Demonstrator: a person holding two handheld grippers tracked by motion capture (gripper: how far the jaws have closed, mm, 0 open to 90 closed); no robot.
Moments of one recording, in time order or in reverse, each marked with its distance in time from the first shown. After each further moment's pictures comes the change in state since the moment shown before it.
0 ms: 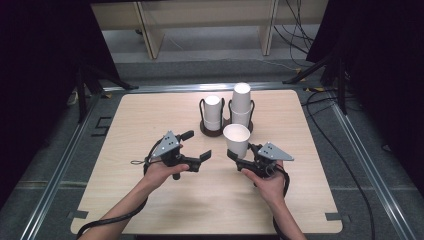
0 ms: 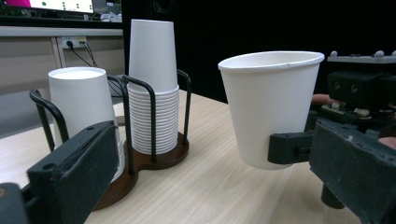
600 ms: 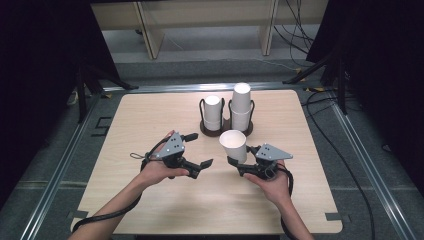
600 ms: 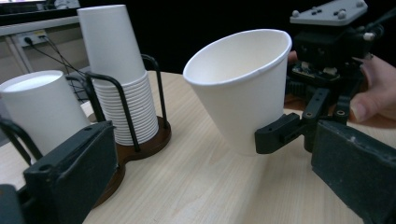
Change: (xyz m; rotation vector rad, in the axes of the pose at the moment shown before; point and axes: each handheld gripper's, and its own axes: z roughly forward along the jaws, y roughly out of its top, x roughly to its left) left arm -0.005 0.008 -0.003 0.109 -0.082 0.145; right arm -0.002 0.003 -0.007 0.121 0.075 -0.106
